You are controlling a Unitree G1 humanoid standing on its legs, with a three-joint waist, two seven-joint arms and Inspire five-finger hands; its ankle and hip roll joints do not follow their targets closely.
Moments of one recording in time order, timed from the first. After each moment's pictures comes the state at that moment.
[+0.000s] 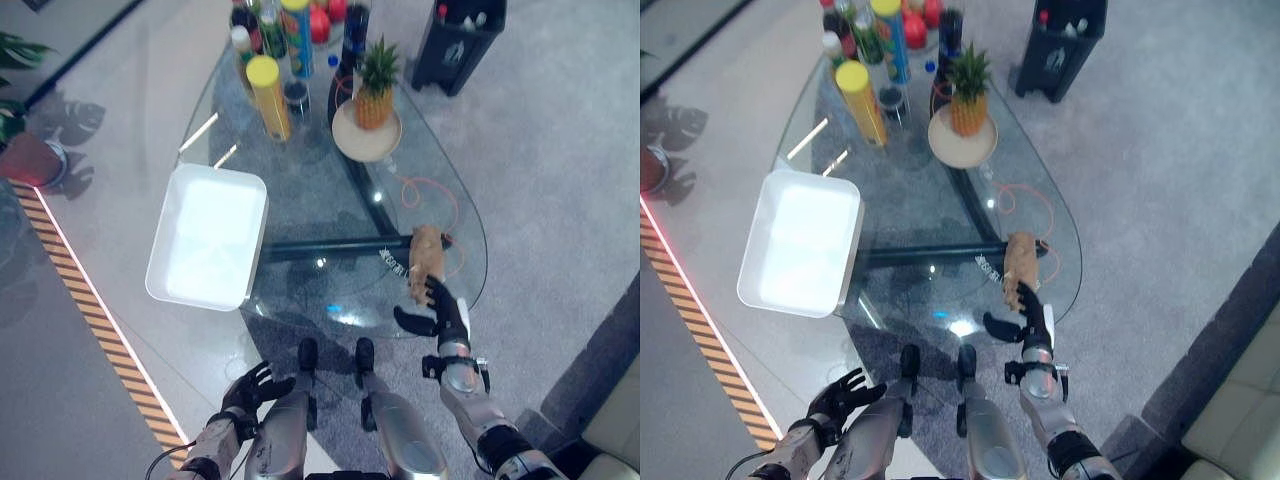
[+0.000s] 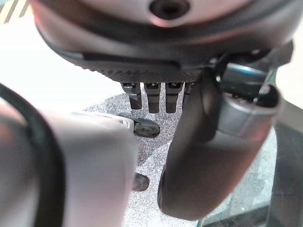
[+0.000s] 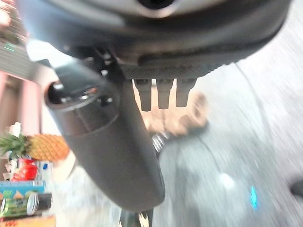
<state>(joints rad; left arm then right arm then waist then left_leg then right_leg) -0.20 0.23 -0.28 1.14 -0.65 -0.15 -0.07 -0.27 -0.30 0.32 0.63 0.19 -0.22 -0.53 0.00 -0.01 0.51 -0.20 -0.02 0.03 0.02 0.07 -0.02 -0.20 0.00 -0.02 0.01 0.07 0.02</state>
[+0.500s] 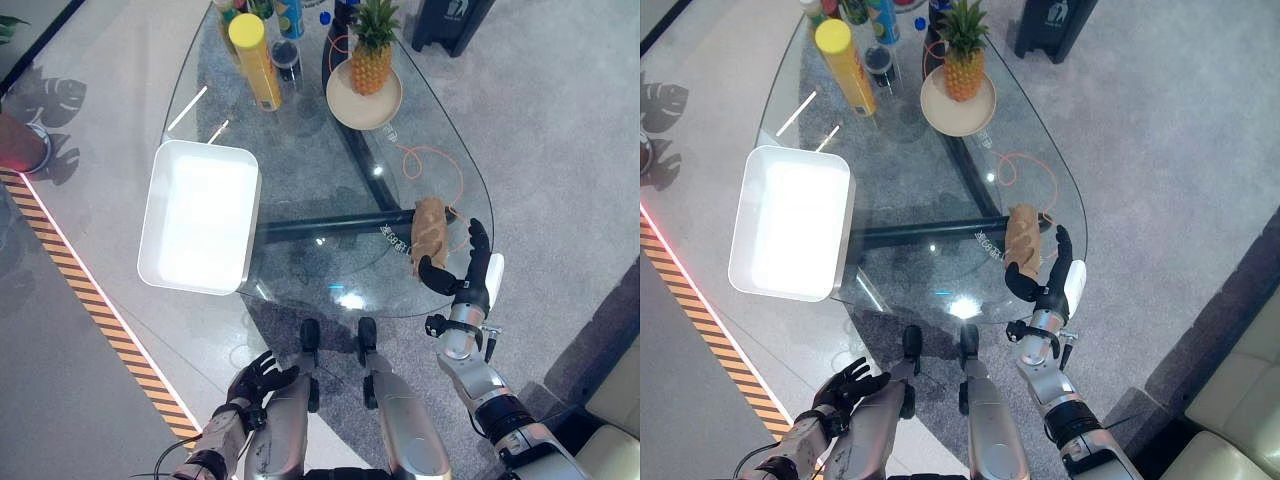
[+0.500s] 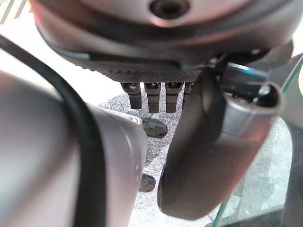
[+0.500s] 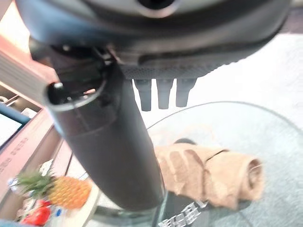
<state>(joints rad) -0.21 0.21 -0.29 1.14 -0.70 -0.17 -0.07 -0.33 -0.32 0.31 0.49 0.06 -0.14 -0.83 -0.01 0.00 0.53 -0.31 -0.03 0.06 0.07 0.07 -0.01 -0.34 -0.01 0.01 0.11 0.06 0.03</state>
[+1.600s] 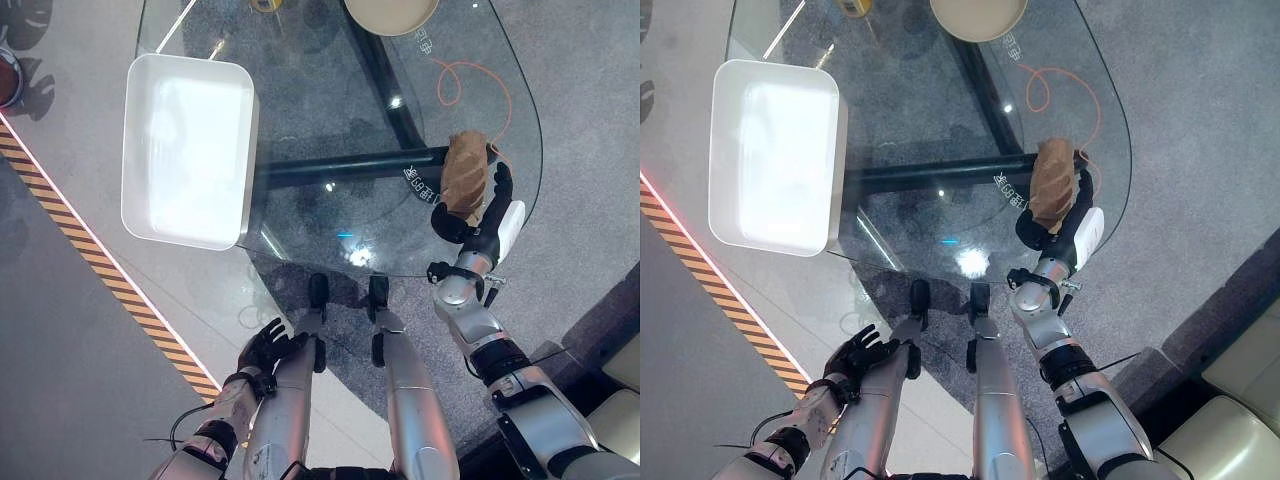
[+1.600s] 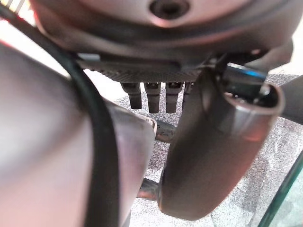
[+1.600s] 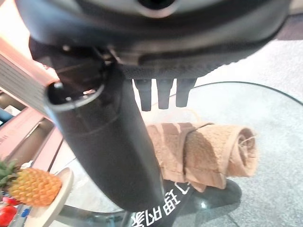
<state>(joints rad) -0.33 0.21 -0.35 1.08 -0.82 -0.18 -0.03 -0.64 -0.36 0.32 0.59 0.16 -0.05 -0.92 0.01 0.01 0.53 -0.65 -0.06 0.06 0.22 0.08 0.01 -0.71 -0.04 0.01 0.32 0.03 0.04</state>
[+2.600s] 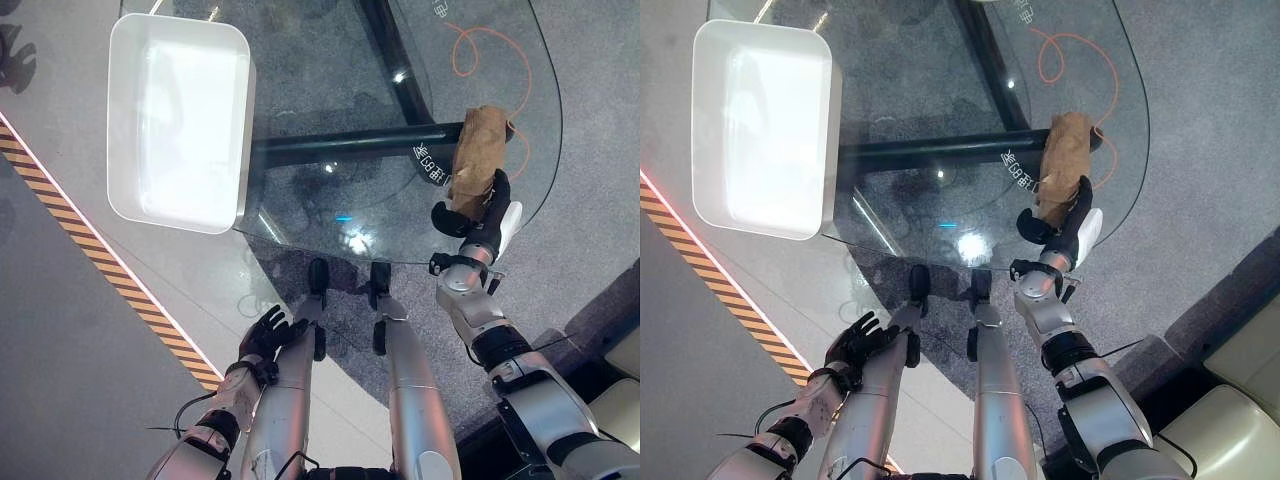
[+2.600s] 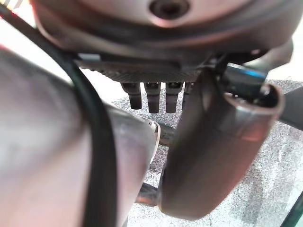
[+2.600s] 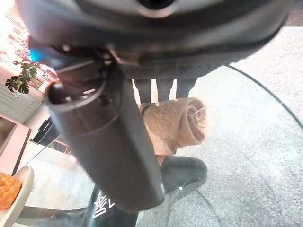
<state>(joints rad) -0.36 0.21 -0.35 1.08 -0.85 -0.19 -0.02 -0.69 -0.36 0.33 0.66 0.31 -0.05 -0.85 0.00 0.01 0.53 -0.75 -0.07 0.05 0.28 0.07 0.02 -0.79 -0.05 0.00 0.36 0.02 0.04</state>
